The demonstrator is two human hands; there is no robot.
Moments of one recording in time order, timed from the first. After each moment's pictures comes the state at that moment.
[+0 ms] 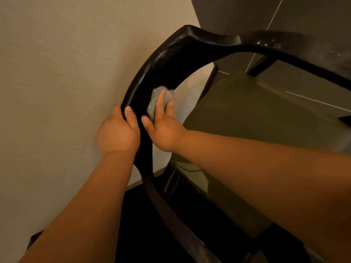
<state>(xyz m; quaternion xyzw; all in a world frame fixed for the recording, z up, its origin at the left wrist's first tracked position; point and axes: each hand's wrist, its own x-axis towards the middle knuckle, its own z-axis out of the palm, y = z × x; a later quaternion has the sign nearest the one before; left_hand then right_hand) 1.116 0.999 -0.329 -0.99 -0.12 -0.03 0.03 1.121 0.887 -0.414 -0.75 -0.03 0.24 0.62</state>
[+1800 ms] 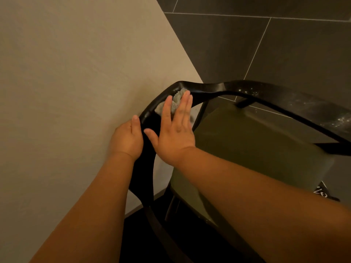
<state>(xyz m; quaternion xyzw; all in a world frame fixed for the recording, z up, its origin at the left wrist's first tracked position) 1.198 0.970 -0.316 -0.98 -0.10 0.09 -0.13 1.162 0.831 -0.362 -0.92 0.04 0.05 0.38</state>
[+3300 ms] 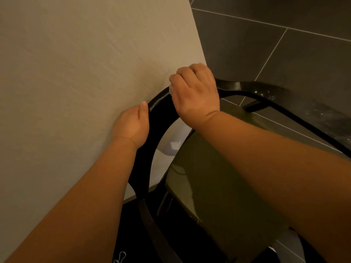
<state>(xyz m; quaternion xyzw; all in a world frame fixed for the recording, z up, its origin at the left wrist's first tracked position) 1.199 0.963 -0.311 -0.98 -0.08 0.09 -0.13 1.235 0.781 -0.370 -0.89 -0.11 -0.31 0.31</state>
